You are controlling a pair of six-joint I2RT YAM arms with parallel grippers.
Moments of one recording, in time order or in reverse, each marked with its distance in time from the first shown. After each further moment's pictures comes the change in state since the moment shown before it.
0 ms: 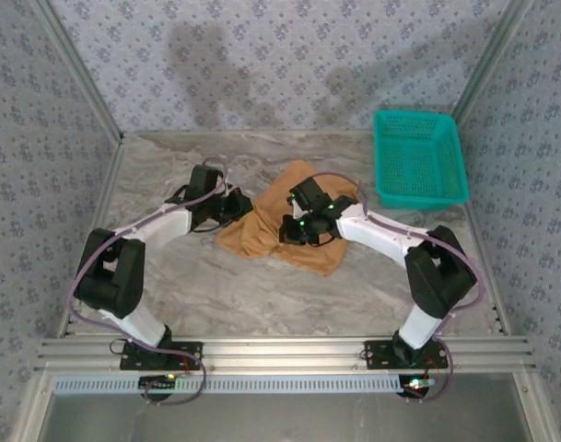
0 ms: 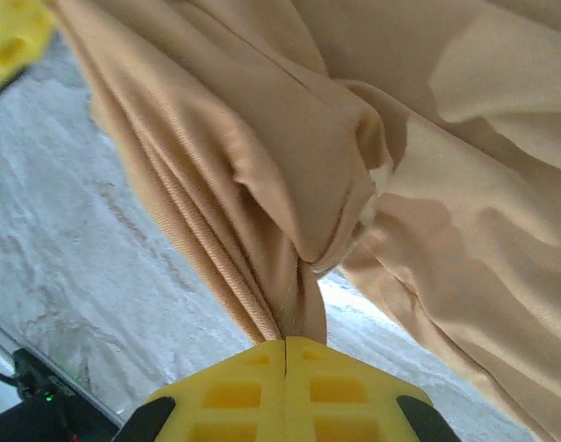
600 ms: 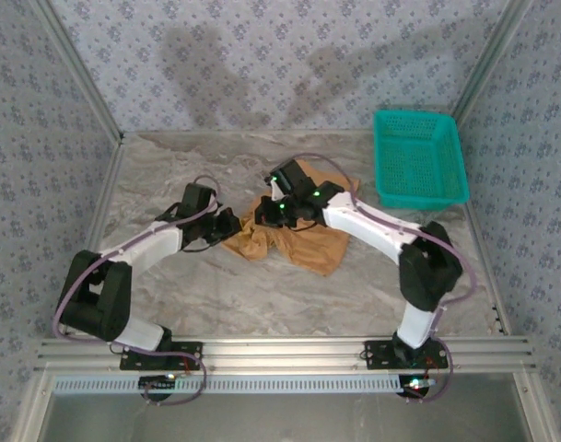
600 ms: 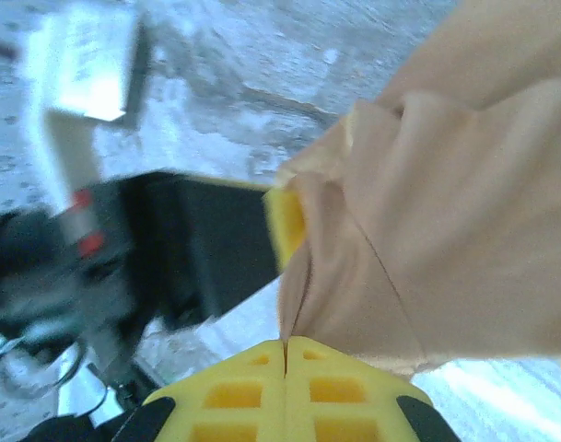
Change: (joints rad) left arm 0.005 -0.145 -0.154 -0.087 -0.101 0.070; right arm 0.062 0.031 0.232 0.003 -0.024 0.049
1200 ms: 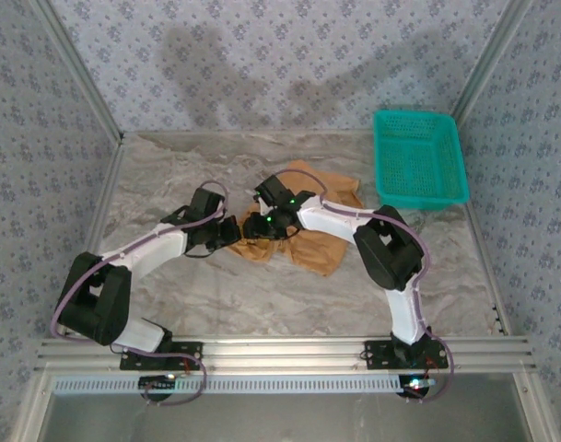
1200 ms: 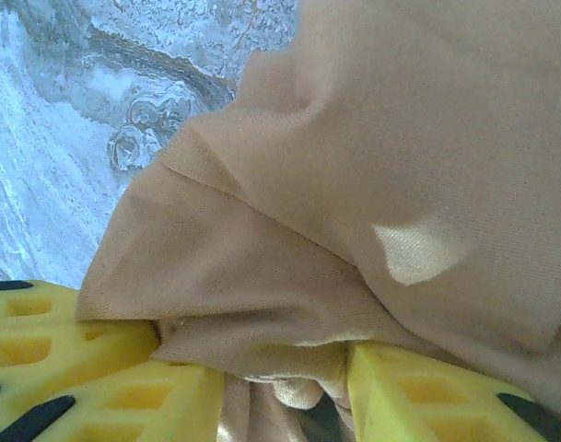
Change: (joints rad) left arm -0.068 -0.033 -0.018 -0.103 -0.159 0.043; right arm 0.020 0.314 0.055 0.084 0.007 -0.054
